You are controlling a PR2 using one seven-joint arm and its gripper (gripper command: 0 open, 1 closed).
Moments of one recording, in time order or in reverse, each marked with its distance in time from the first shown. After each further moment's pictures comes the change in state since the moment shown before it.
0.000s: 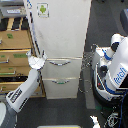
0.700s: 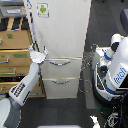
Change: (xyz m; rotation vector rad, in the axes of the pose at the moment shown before) arm 0.042 -0.011 -0.007 -0.006 0.007 -0.058
